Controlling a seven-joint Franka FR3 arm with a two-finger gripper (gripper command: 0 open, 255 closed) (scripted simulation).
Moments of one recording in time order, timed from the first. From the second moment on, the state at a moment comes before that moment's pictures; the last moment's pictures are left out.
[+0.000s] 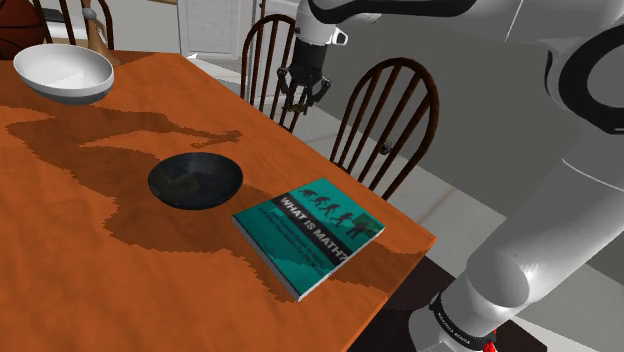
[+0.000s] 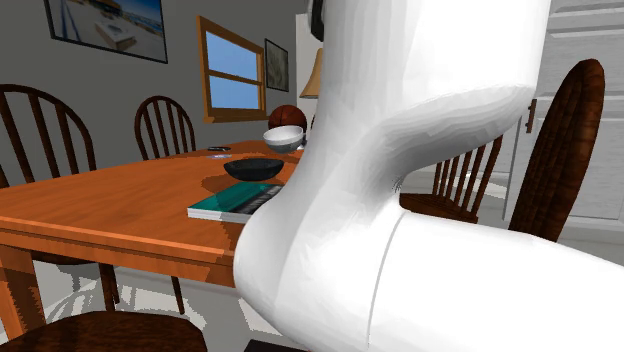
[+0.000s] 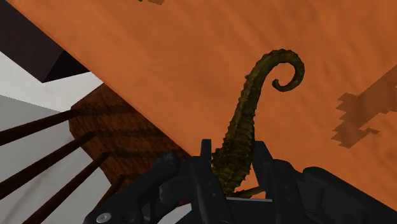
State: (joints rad) arm -0.32 0.06 0.46 -1.69 -0.06 1.77 1.01
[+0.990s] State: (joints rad) arm -0.12 0.12 0.62 -1.61 -0.11 1.72 1.37
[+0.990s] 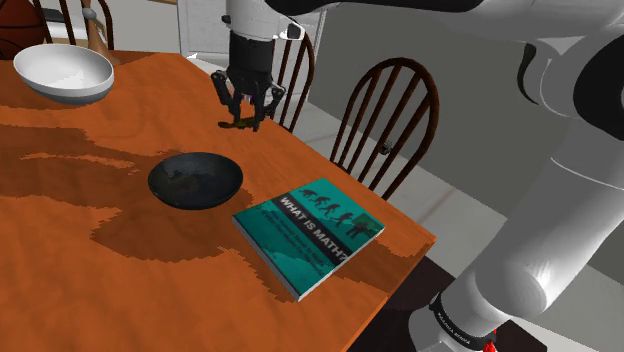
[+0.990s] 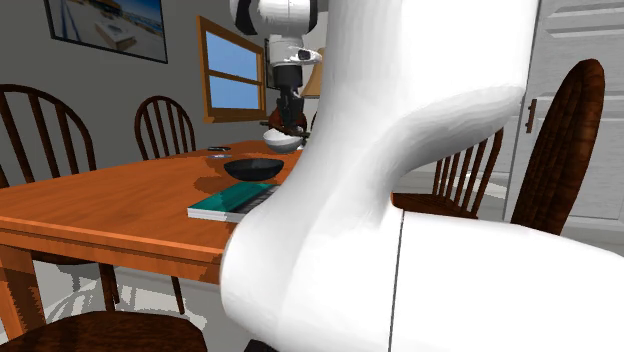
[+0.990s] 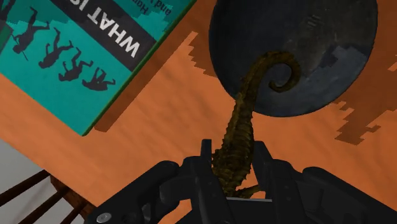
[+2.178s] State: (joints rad) arm 0.01 0.24 0.67 -1.61 -0.20 1.80 1.58
